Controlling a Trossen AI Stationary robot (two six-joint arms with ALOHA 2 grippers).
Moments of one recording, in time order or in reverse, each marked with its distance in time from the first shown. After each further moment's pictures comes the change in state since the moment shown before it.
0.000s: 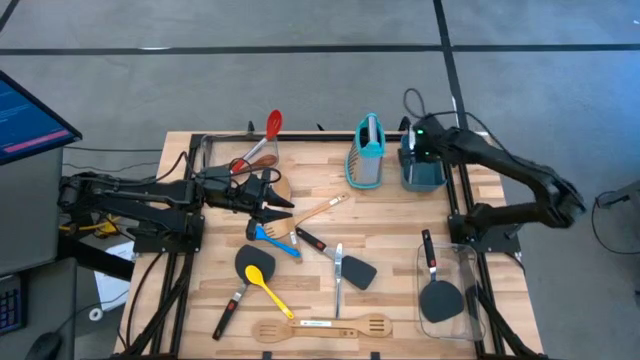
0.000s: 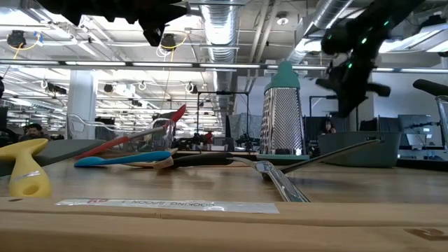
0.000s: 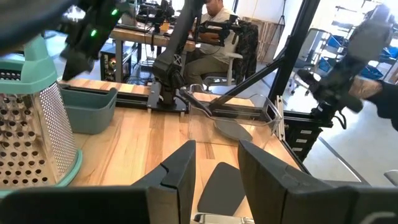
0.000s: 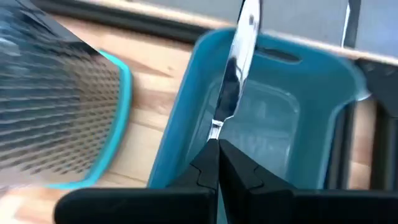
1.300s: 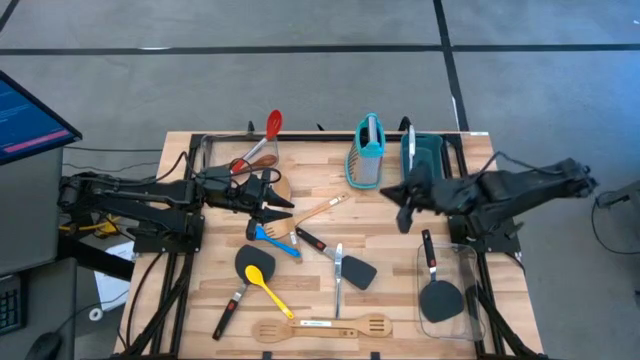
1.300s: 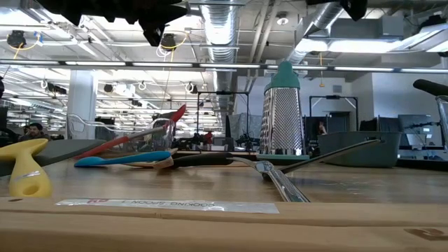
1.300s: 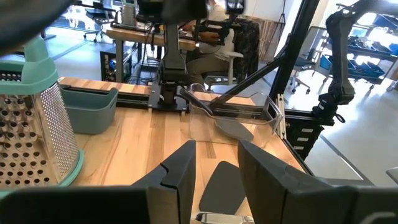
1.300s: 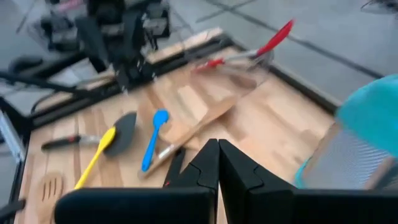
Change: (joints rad) left arm 0.000 0.000 0.000 -0.003 0.000 0.011; right arm 1.052 -0.161 0.178 0.204 0.309 0.026
